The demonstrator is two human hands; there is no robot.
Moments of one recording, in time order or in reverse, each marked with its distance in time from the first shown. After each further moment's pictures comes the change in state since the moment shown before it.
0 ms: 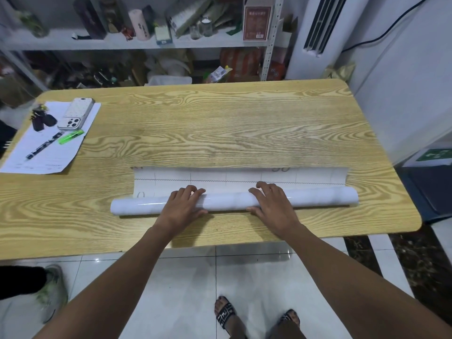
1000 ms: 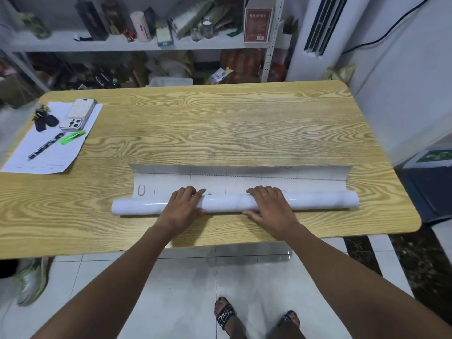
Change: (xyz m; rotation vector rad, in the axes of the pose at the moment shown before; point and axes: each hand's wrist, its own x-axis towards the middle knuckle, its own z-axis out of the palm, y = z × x) left_hand -0.002 0.003 -0.005 0.005 0.002 0.041; right_hand -0.002 -0.007 -0.009 0.038 -0.155 0.022
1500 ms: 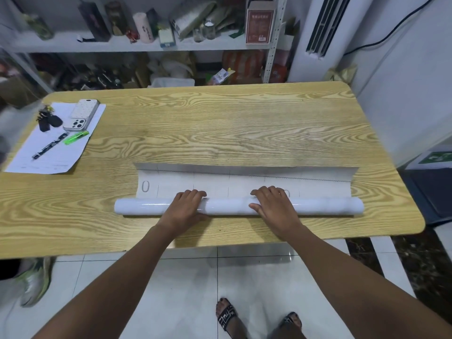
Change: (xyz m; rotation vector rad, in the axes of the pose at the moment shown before) left_hand 0.002 0.003 -0.007 -0.115 -0.138 -0.057; right_hand 0.003 -0.003 -0.003 -0.051 0.023 0.057
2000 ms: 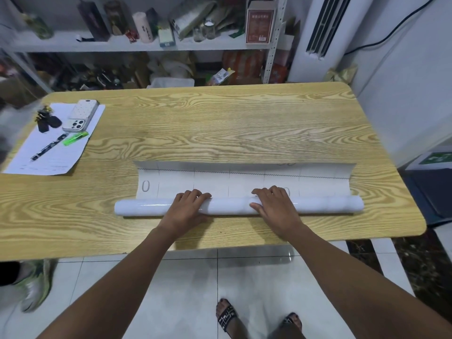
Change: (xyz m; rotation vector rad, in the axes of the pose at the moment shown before) left_hand -0.001 -0.006 0.003 0.027 0.099 0.102; right_hand 0.005 0.001 -0.008 0.070 -0.114 0.002
